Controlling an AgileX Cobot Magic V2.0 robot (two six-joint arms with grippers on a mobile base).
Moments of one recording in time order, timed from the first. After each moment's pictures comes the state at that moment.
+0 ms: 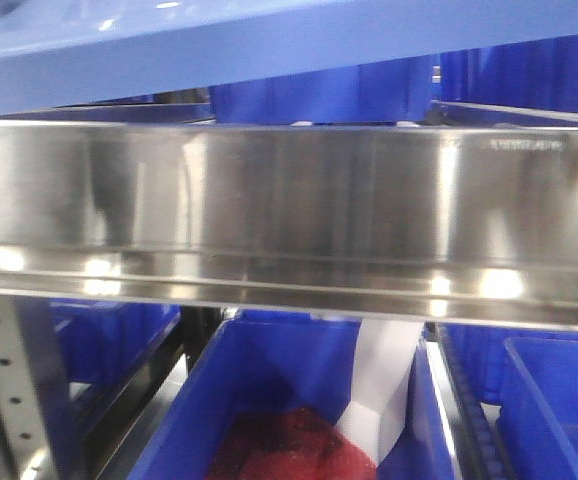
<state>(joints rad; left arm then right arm) -0.54 1.29 -1.37 -0.10 1.24 -0.33 0.56 1.21 -1.41 -0.16 1.25 0.43</state>
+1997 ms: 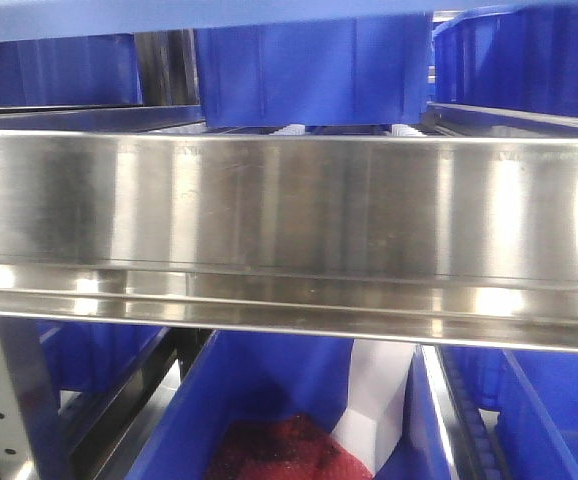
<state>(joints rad) -0.54 1.48 -1.67 0.08 1.25 -0.31 0.51 1.32 -1.53 -0.17 1.25 0.44</state>
